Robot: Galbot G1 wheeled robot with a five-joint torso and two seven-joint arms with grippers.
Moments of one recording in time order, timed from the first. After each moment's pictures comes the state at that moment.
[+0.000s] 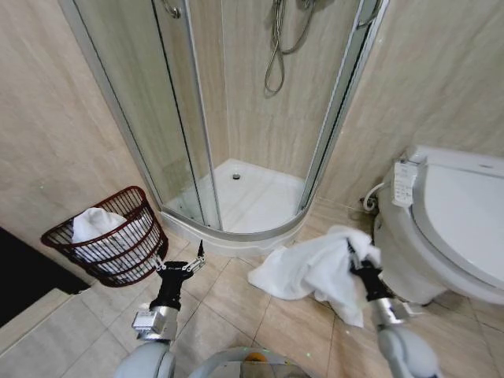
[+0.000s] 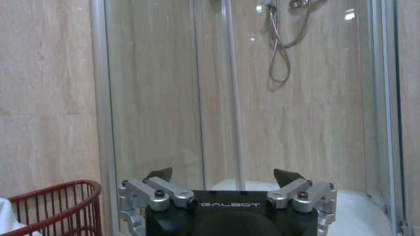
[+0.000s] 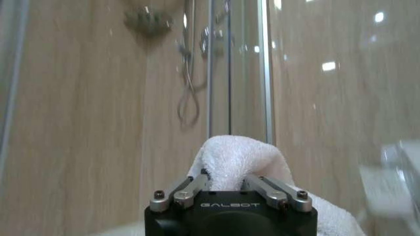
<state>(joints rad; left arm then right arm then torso) 1.85 -1.60 -0.57 -2.40 0.06 -0.07 0.02 -1.61 1.32 0.89 2.15 0.46 0.19 -0.23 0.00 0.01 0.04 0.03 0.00</state>
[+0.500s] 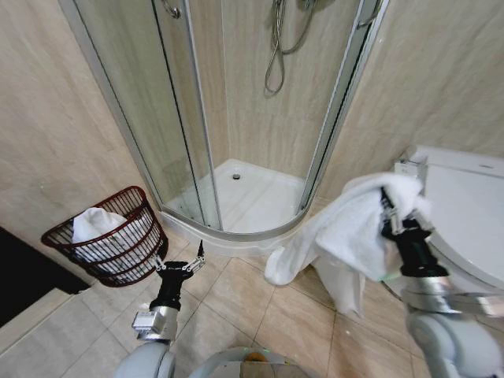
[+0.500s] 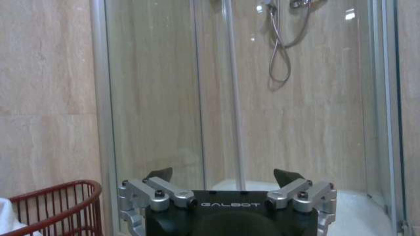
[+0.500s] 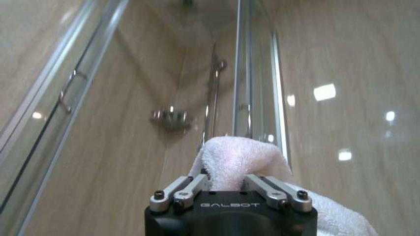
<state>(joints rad) 1.85 -1.60 -0.57 -2.40 0.06 -0.07 0.02 -1.54 1.20 0.97 2.45 0.55 0.19 -0.10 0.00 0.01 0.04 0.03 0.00</state>
